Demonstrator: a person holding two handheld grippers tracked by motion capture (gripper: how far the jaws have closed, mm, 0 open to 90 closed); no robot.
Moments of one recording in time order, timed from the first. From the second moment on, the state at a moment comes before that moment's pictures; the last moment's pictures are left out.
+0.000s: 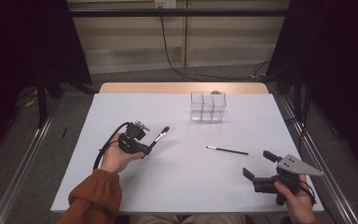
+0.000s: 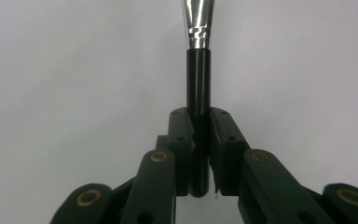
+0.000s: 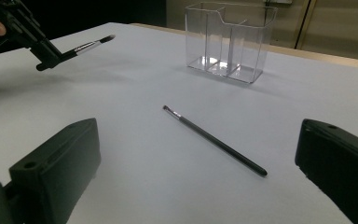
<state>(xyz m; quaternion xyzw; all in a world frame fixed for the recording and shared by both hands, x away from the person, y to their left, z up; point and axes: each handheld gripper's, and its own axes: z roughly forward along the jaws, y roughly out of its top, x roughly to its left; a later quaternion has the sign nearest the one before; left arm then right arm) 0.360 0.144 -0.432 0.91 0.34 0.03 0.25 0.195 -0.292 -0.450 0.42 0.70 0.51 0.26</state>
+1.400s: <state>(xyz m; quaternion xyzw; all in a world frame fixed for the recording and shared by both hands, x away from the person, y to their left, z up) 0.320 0.174 -0.423 0.80 0.30 0.10 0.51 0.195 -0.290 -0.450 0.42 0.70 0.52 0.26</state>
